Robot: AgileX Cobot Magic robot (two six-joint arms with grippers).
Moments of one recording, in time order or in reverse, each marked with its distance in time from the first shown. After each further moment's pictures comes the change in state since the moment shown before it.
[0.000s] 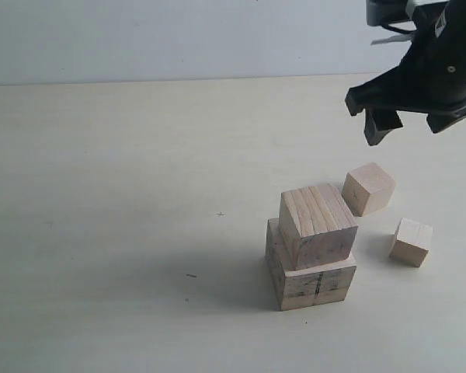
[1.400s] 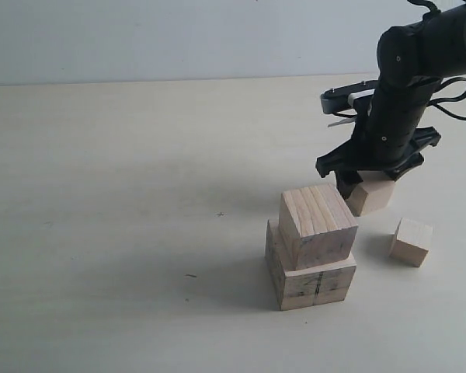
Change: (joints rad) left arm 0.000 0.000 0.000 0.000 0.000 0.000; right arm -0.047 0.419 -0.081 0.046 -0.152 -0.146
